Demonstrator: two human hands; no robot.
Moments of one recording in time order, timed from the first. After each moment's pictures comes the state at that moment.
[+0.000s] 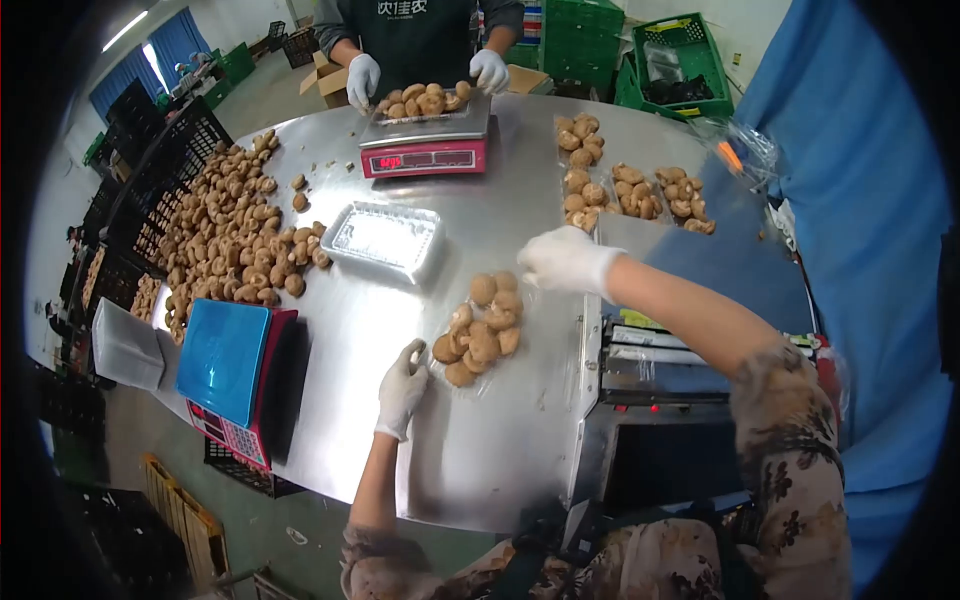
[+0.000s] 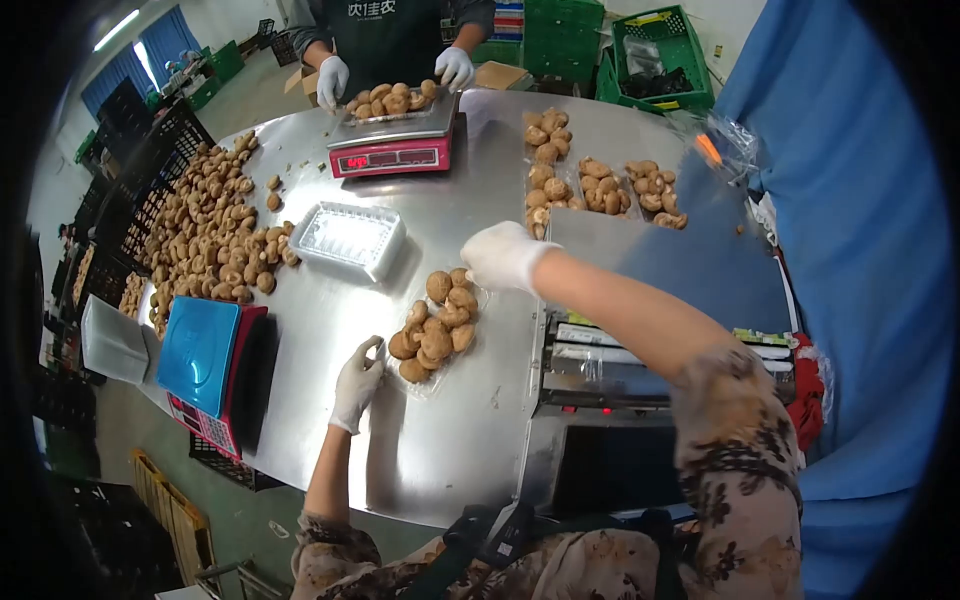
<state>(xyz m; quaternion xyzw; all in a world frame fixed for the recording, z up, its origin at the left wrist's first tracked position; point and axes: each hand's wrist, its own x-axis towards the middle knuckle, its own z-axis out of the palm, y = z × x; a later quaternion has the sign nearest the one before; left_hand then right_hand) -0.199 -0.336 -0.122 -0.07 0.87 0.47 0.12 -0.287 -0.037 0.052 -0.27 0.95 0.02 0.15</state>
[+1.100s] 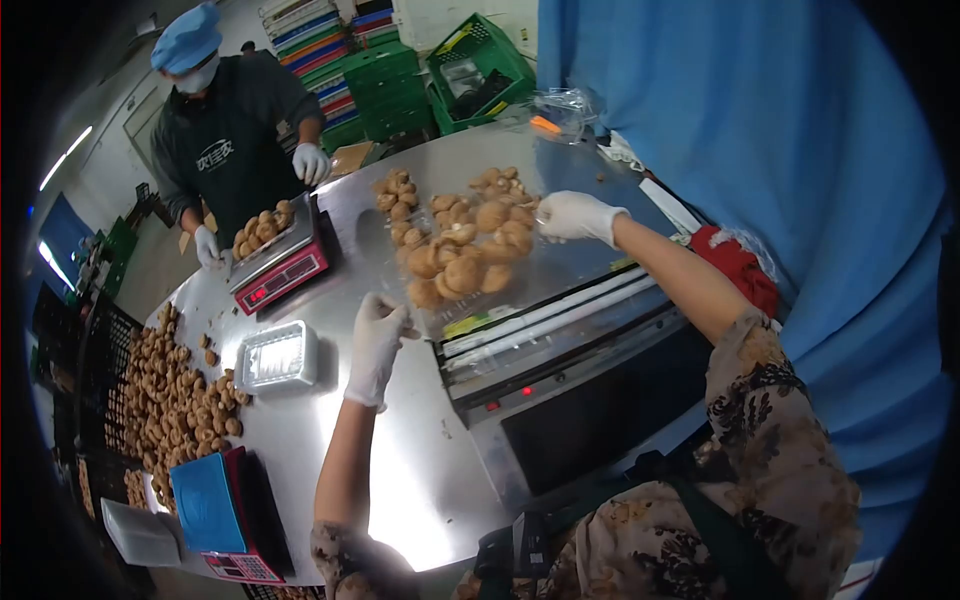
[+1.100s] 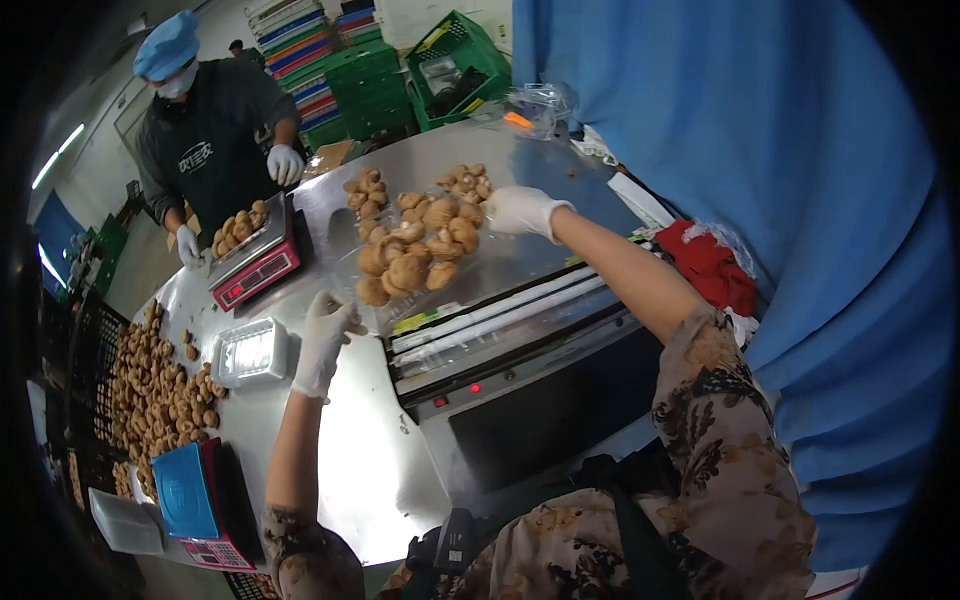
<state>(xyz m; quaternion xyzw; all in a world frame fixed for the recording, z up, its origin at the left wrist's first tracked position) -0.234 -0.114 0.053 0.17 0.74 0.62 0.18 -0.171 0.223 0.091 0.14 0.96 -0.21 0.08</state>
